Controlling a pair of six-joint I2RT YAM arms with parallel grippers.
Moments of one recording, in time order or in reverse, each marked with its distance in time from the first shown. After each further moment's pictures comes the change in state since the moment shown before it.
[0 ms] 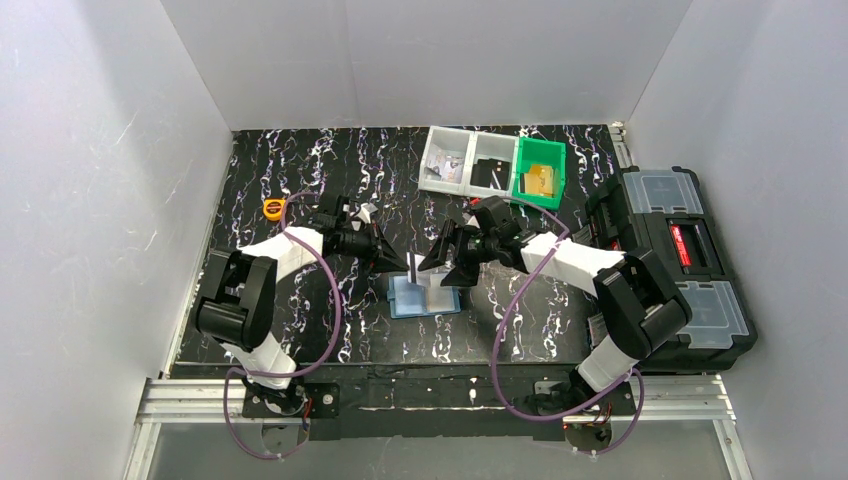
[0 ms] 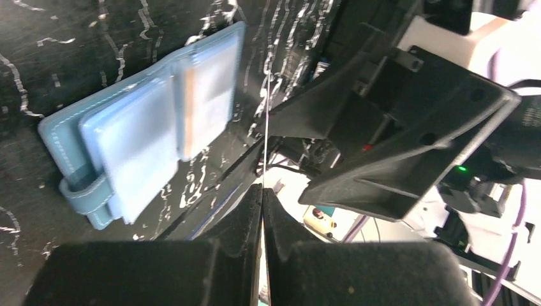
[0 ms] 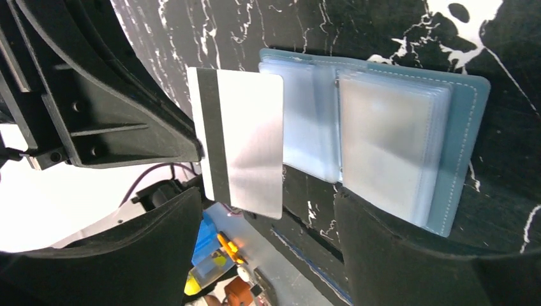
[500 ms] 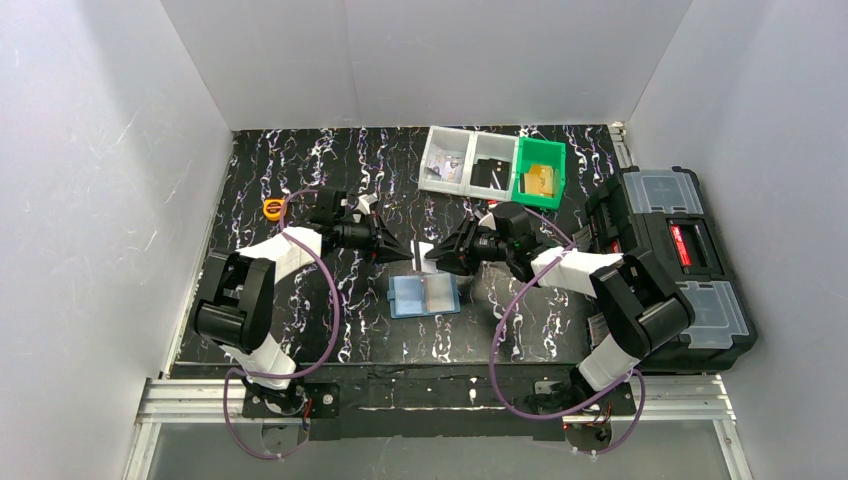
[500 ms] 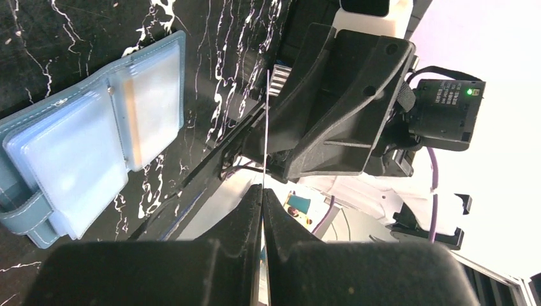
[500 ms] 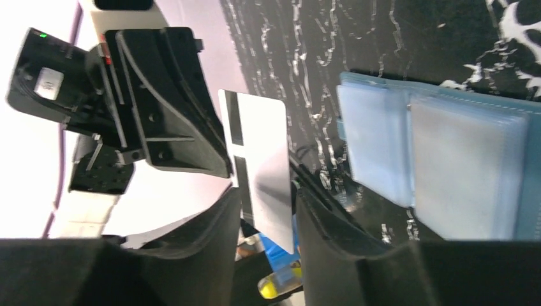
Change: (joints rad) left arm 0.006 -0.020 0.000 0.161 0.074 -0.173; right arm -0.071 -0.004 -0.198 0.518 -0.131 0.341
